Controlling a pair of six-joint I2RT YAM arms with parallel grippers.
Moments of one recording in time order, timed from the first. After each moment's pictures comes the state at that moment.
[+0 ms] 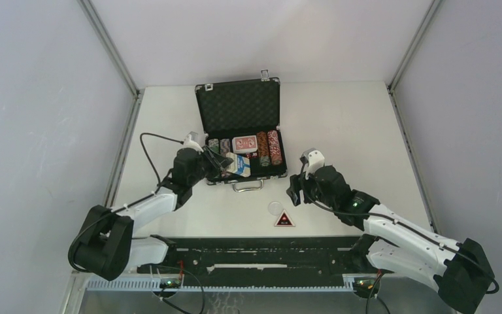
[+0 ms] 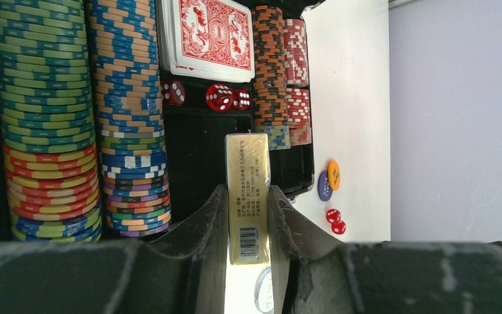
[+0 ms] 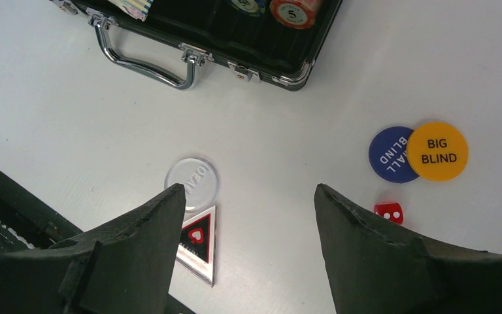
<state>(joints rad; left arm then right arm) -0.40 1.24 0.47 0.36 0.13 -0.93 0.76 0.89 0.51 -0.22 0.11 0.26</state>
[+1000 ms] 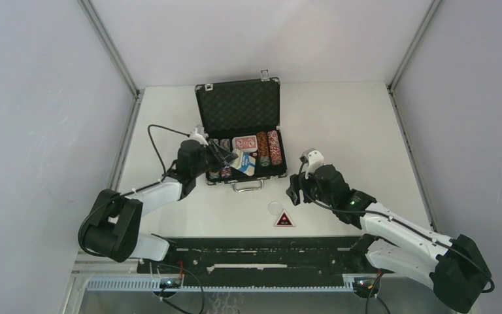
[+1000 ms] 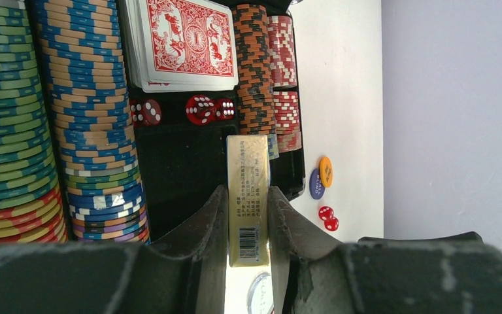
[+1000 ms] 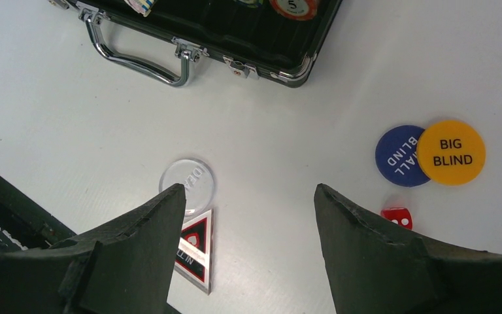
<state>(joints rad) -0.37 1.39 0.56 0.41 0.24 -0.92 0.71 0.93 0.48 -0.16 0.05 0.26</state>
